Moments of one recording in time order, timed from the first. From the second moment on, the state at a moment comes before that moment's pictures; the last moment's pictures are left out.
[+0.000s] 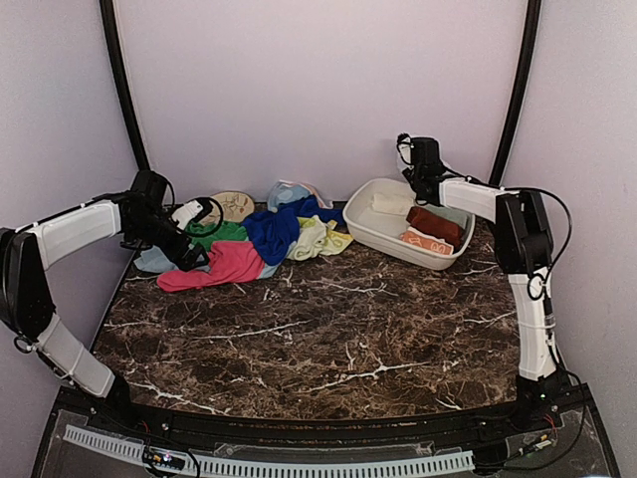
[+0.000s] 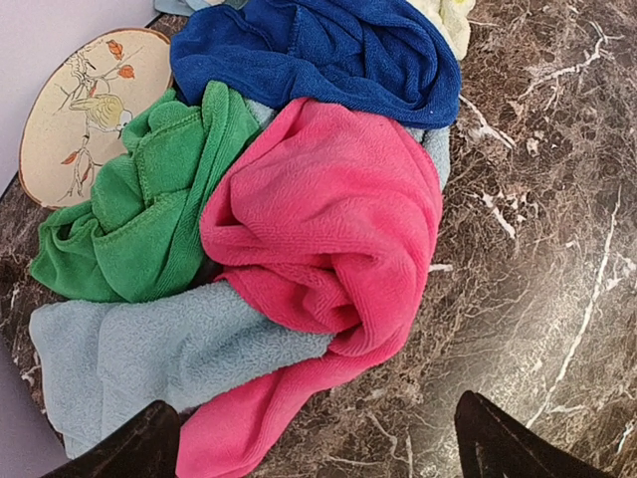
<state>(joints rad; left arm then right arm) -0.15 1.51 1.16 -0.64 0.25 0.54 0.35 2.31 1.95 0.08 0.62 -0.62</state>
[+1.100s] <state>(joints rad) -0.10 1.59 1.21 -0.68 0.27 0.53 0.41 2.42 1.90 -0.14 0.22 -0.70</state>
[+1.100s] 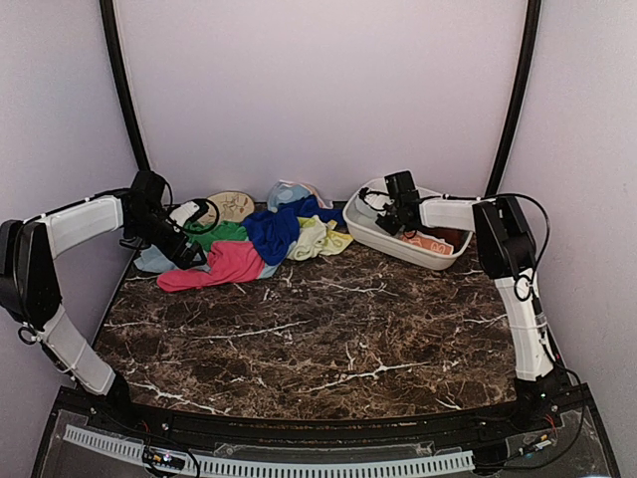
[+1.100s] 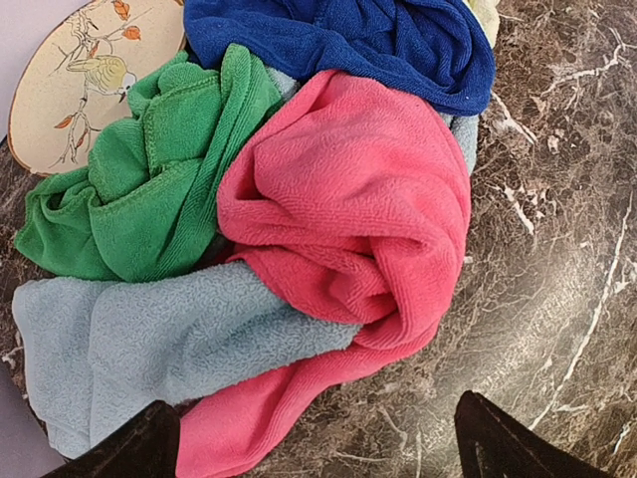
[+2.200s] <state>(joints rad) -0.09 1.59 1.20 -0.67 0.33 0.53 0.36 2.36 1.90 -0.33 0.03 -0.62</state>
